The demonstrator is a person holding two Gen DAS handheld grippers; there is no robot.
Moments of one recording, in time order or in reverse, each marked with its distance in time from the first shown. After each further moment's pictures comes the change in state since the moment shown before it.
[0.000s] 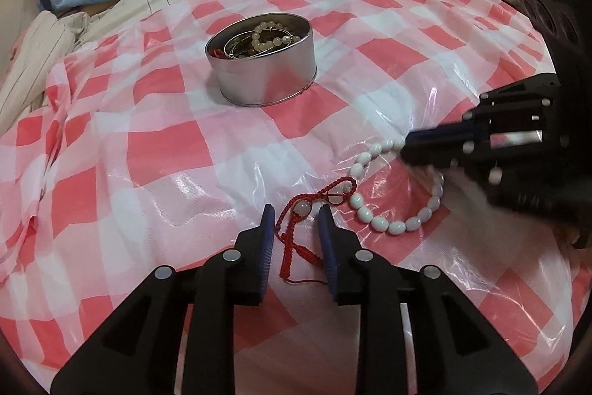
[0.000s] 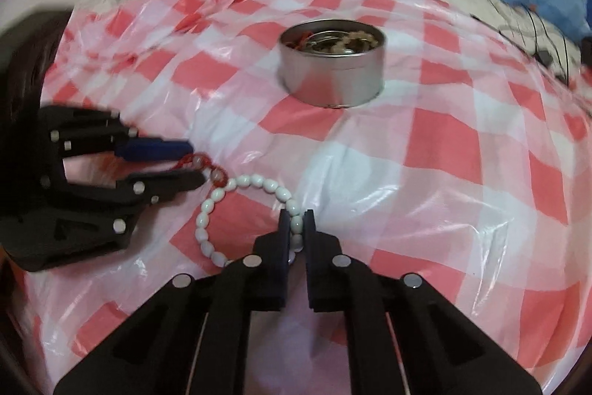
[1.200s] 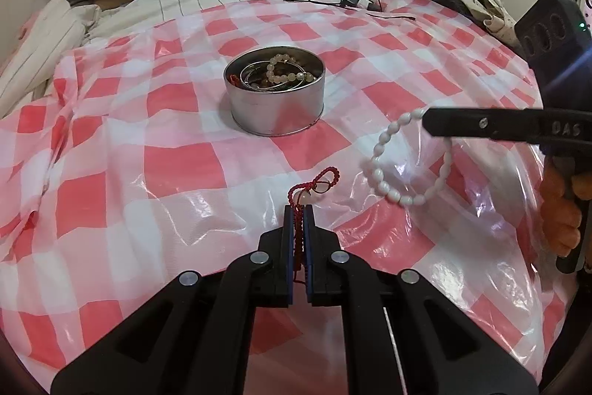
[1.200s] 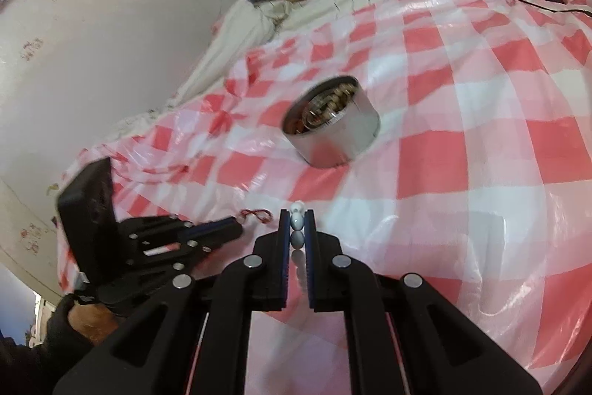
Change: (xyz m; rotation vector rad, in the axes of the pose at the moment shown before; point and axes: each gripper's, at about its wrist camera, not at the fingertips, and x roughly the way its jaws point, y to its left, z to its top) left arm -0.018 0.018 0.008 -0.103 -0.094 -0.054; right arm -0.037 -0.052 0.014 0.317 -0.188 0.347
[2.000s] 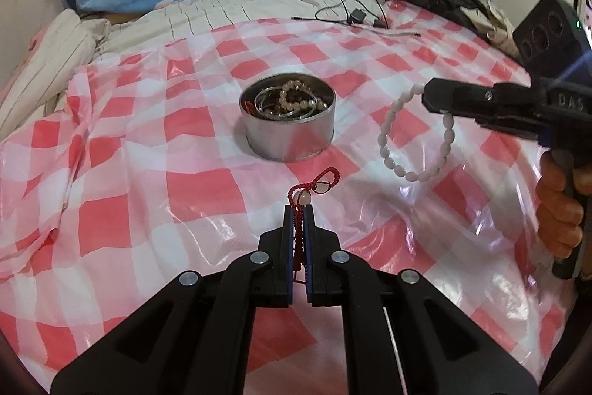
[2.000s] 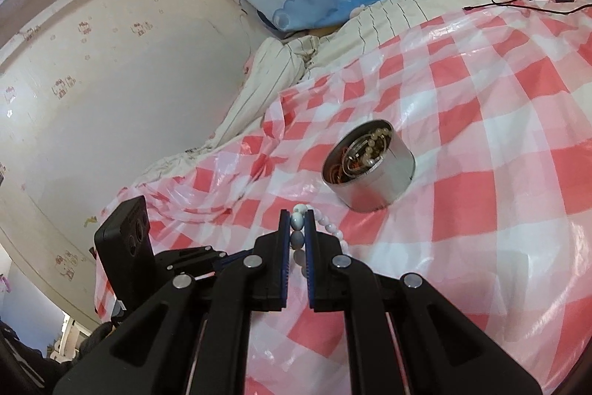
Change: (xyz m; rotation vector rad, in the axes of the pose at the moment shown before) left arm -0.018 0.008 0.013 -0.009 -0.058 0.022; right arm -0.010 -0.001 0.018 0.055 -0.126 0.162
